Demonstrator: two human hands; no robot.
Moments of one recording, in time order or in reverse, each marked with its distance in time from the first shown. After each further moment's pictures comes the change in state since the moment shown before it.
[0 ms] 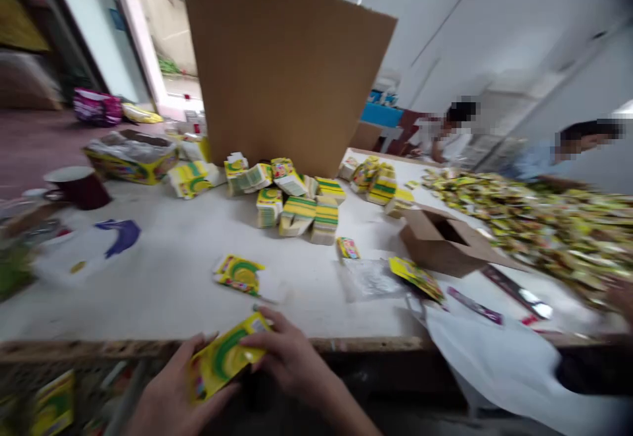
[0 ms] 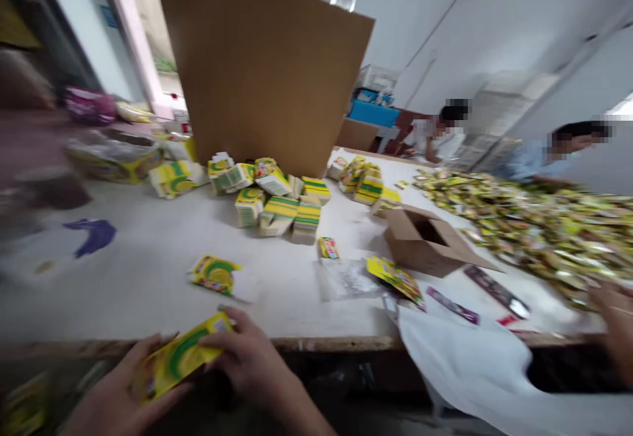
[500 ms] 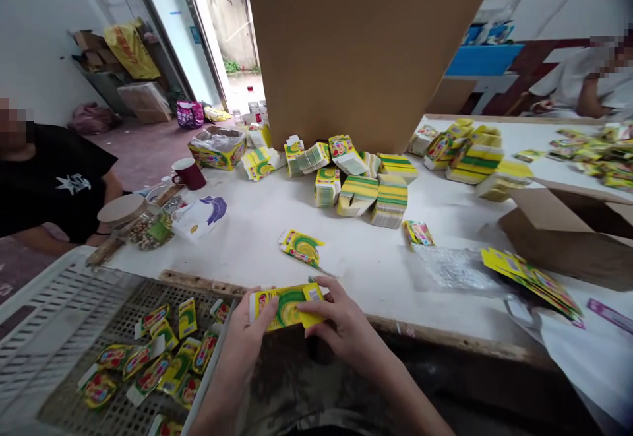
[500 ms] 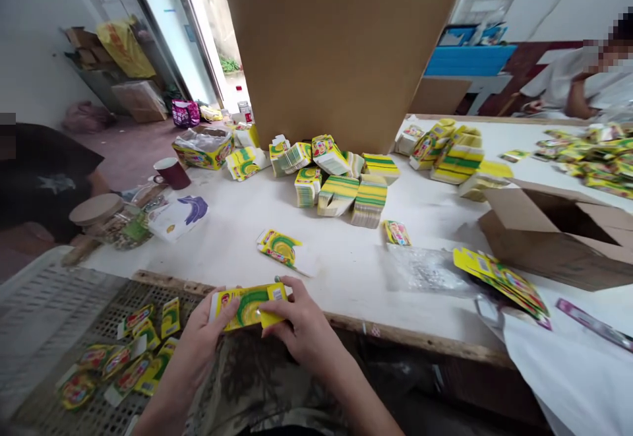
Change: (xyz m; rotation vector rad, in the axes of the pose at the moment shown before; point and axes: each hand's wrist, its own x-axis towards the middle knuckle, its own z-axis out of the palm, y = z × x) left_hand -0.004 0.034 -0.013 -0.670 -0.030 -0.330; right_hand 0.007 -0.005 0.007 0.006 -0.028 -0.142
